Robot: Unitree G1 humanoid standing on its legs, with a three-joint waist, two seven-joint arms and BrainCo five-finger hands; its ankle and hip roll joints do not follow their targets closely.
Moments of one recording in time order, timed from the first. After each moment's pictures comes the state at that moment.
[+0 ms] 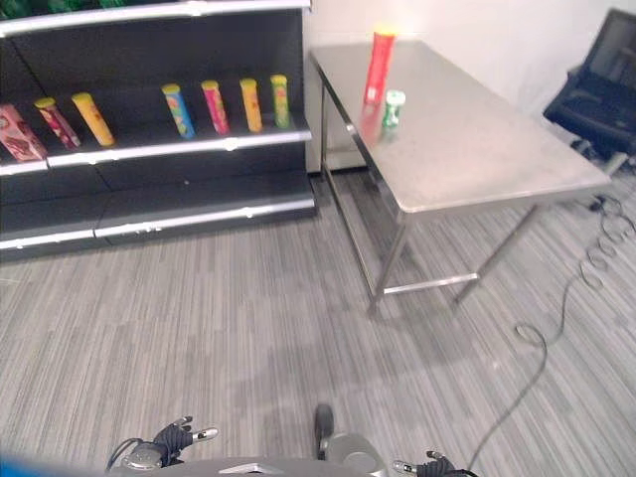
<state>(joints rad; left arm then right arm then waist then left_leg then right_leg) -0.02 0.24 -0.24 1.23 -0.12 -0.08 0.00 0.05 -0.35 0.24 1.18 0.09 -0.03 -0.08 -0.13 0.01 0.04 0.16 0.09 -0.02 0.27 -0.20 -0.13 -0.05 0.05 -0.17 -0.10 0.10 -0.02</state>
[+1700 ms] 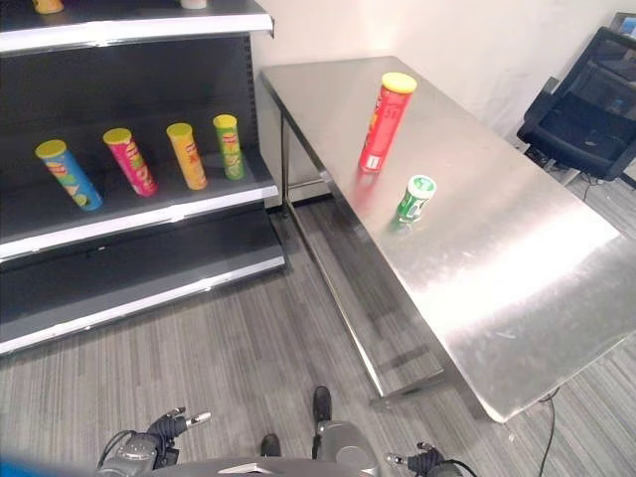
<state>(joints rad) -0.06 0.28 -0.24 1.25 -0.14 -0.08 0.00 0.06 -0.28 0.27 1.23 0.06 -0.01 -0.08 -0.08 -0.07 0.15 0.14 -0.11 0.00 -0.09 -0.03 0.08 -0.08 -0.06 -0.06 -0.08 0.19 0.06</state>
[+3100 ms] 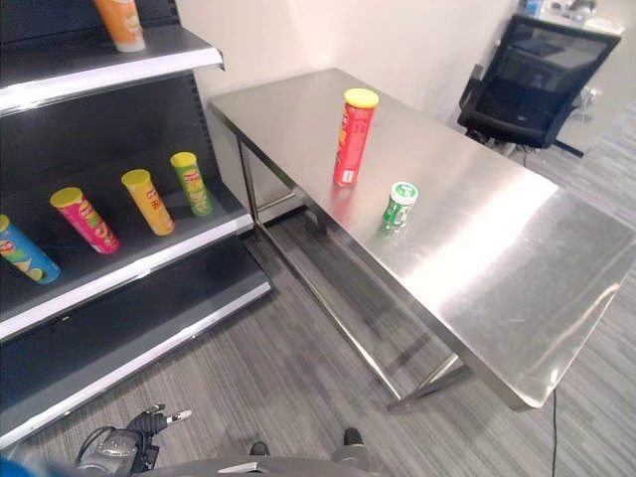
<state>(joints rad) -0.08 0.36 -0.23 1.26 -0.15 -0.09 0.00 0.15 -0.43 -0.17 1.35 0.28 -0.01 -0.08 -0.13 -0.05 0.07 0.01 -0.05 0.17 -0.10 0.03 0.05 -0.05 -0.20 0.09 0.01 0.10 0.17</state>
